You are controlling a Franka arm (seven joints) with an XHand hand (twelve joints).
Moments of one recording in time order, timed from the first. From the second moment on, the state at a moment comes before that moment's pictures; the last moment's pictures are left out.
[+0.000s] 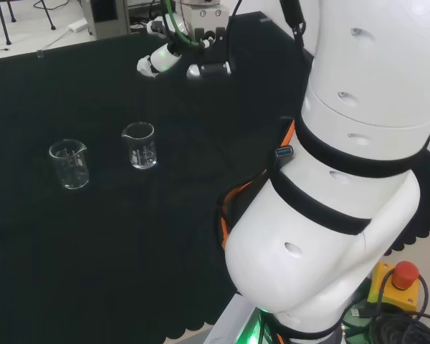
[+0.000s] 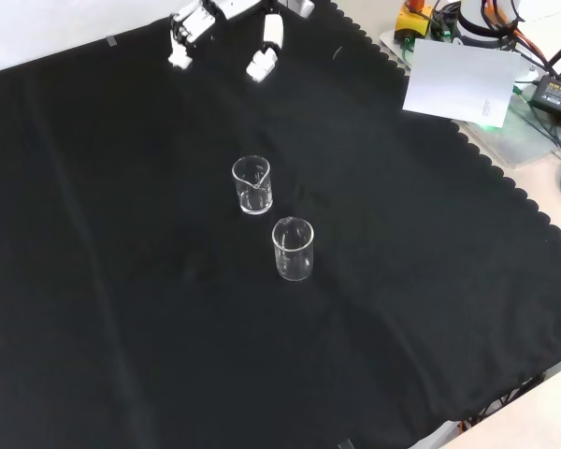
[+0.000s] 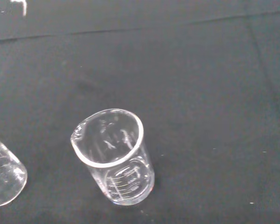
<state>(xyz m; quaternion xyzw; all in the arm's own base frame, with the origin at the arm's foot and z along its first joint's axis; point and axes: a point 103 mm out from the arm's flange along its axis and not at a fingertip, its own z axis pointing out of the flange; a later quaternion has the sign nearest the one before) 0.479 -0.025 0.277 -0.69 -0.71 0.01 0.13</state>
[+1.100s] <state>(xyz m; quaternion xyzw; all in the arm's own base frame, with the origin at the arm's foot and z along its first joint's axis) 0.495 -0.057 0.163 -0.61 -0.76 -0.03 0.22</state>
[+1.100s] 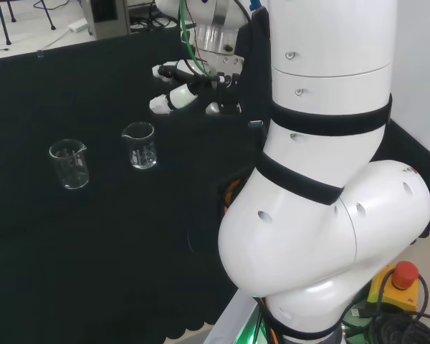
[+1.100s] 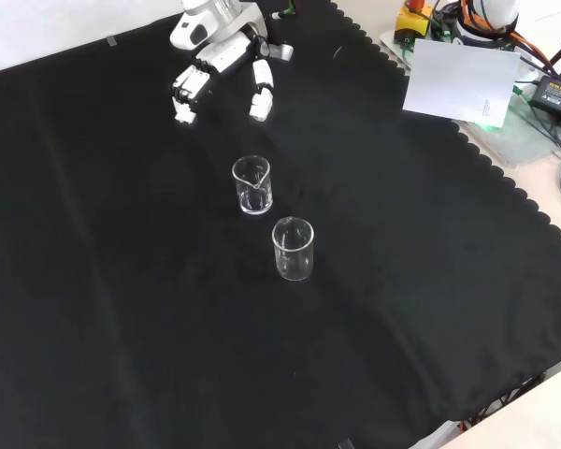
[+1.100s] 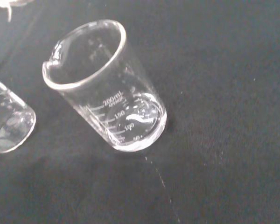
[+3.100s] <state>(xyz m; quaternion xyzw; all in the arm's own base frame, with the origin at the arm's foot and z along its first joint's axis) 0.491 -0.028 0.065 -0.54 -0.77 -0.09 0.32</state>
